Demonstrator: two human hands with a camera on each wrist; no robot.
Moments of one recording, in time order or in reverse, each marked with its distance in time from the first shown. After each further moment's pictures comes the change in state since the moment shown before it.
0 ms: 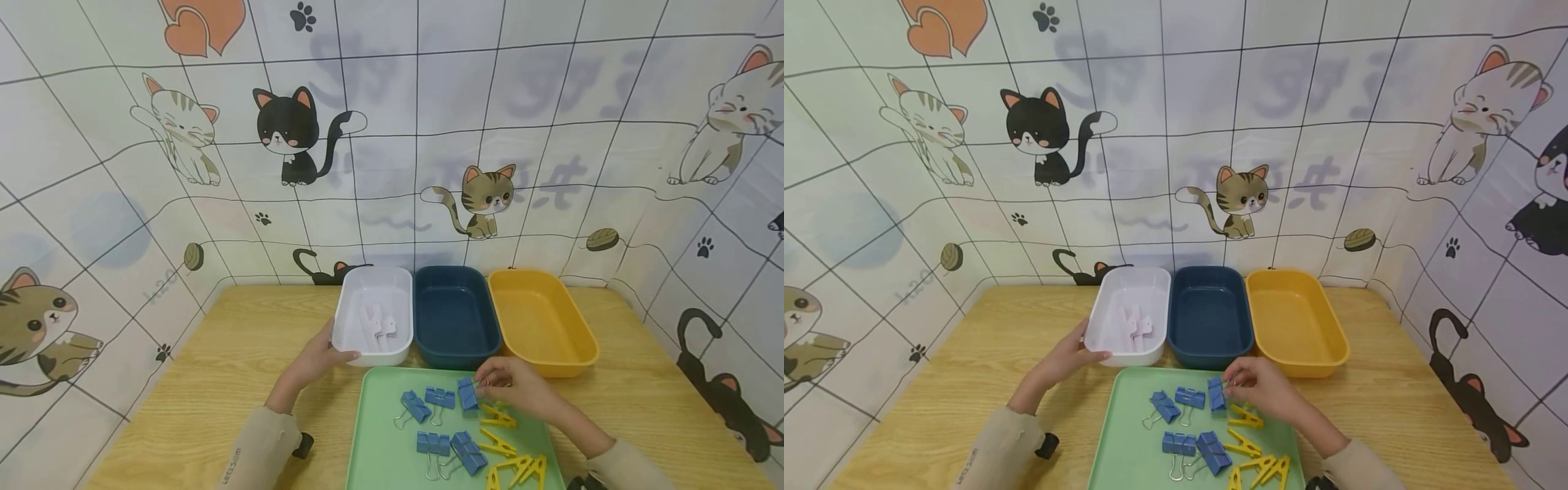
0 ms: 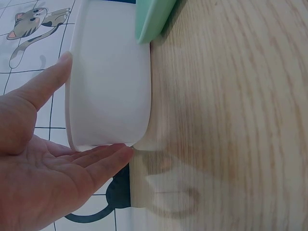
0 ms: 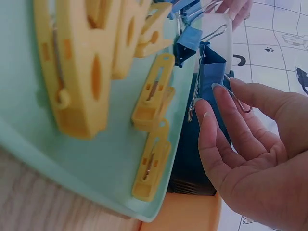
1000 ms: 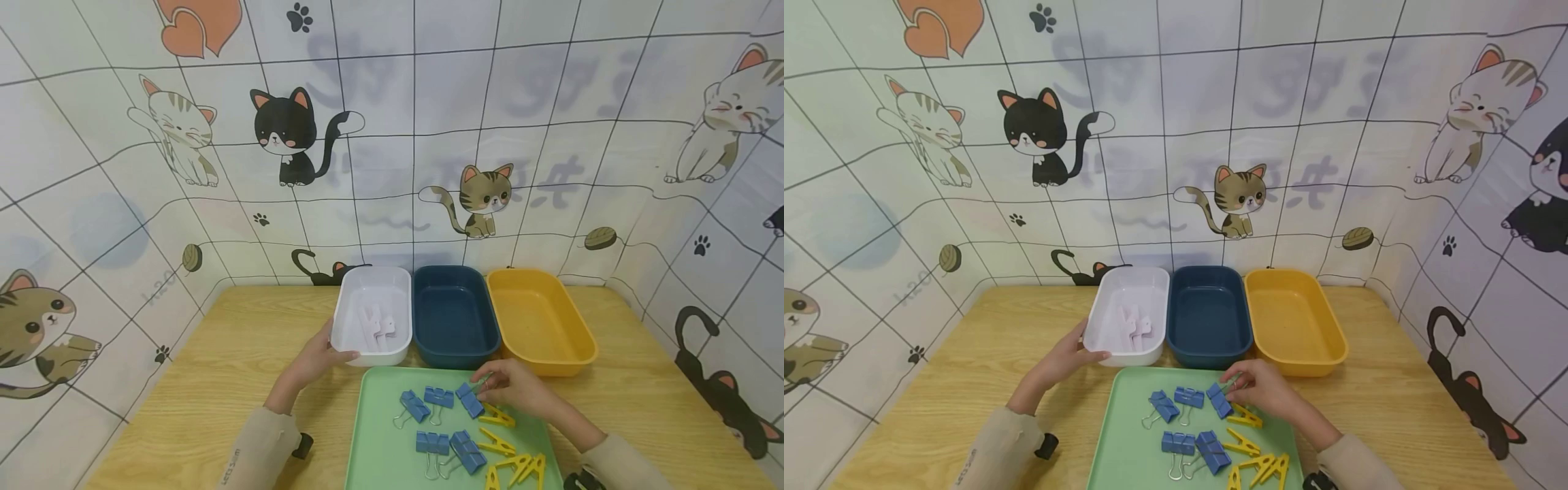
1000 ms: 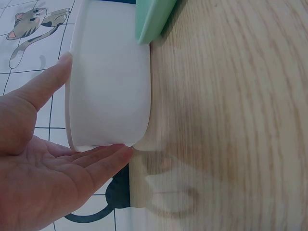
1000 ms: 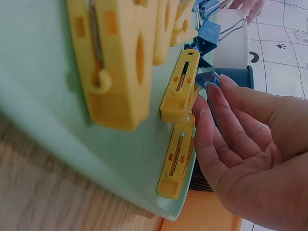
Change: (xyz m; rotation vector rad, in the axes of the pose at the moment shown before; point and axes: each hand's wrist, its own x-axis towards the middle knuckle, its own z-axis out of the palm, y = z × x) left_hand -0.001 0.003 0.000 -0.010 -0.001 -0.003; right_hand 0.003 0.013 0.000 0.103 -0.079 0.029
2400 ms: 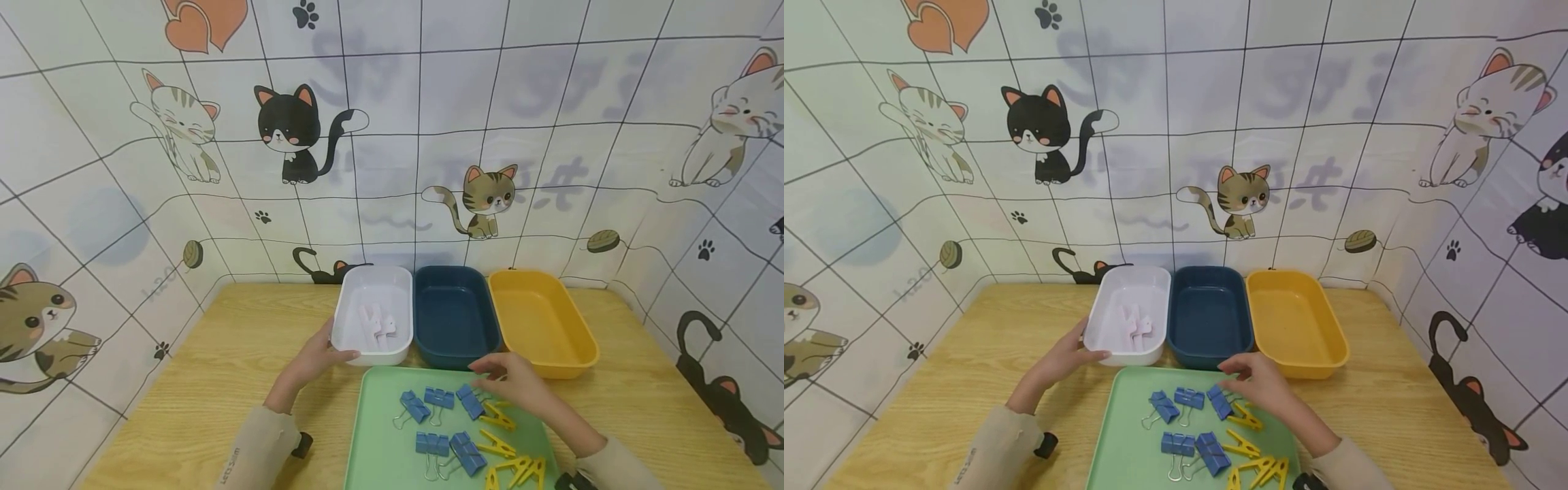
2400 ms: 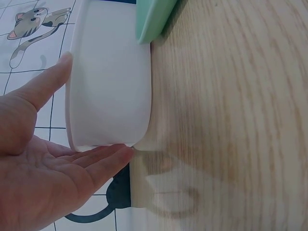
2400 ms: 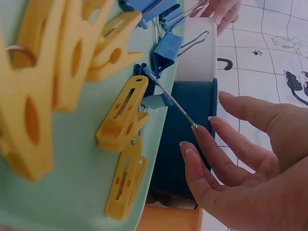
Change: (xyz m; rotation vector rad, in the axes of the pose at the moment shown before) left_hand -0.002 0.001 -0.002 0.013 -0.008 0.021; right_hand 0.003 -0.031 0.009 -0.218 0.192 0.061
